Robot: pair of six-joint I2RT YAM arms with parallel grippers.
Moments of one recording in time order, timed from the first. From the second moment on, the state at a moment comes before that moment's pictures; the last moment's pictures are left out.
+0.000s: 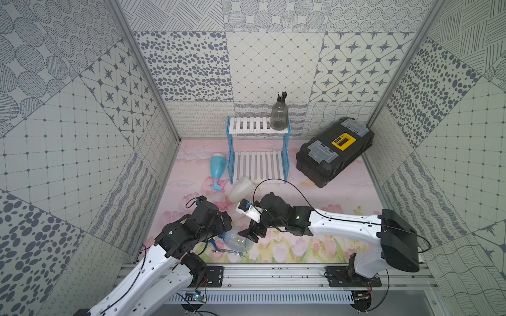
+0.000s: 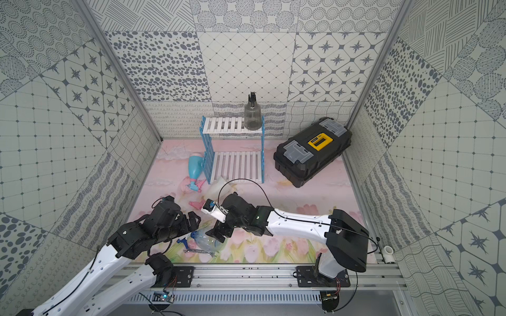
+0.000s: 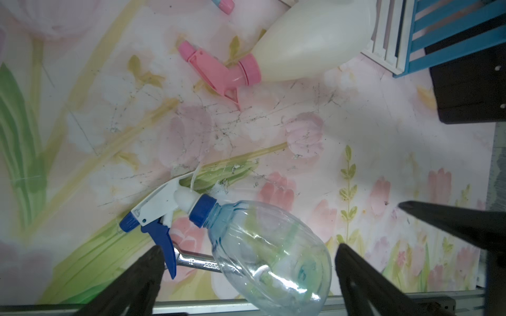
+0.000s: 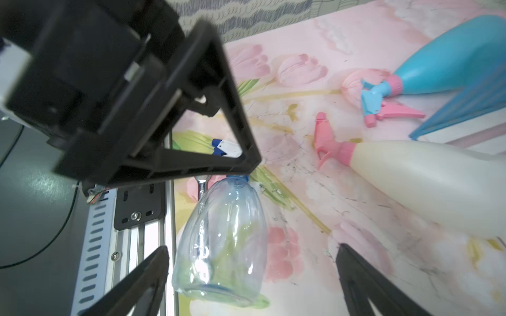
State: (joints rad) left arm -0.55 0.64 0.72 -1.07 -0.12 -0.91; right arm 1.17 1.59 1.03 -0.08 -0.19 -0.06
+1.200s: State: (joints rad) left arm -0.52 0.69 0.76 -1.21 -0.20 -0.90; right arm 1.21 1.88 1.18 -0.13 -0.19 -0.15
